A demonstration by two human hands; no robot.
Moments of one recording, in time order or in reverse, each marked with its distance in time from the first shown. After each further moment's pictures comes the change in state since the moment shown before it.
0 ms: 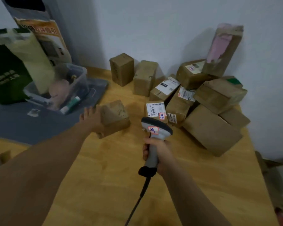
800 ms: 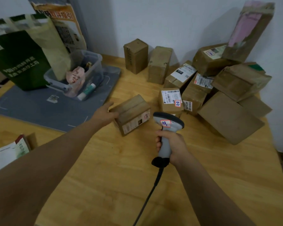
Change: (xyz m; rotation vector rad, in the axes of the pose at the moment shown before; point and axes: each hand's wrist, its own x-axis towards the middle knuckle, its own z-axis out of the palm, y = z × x) left_hand -0.044 -0.021 0.010 -0.663 0.076 0.059; right_hand -0.005 0.023 0.005 -0.021 0.029 0.031
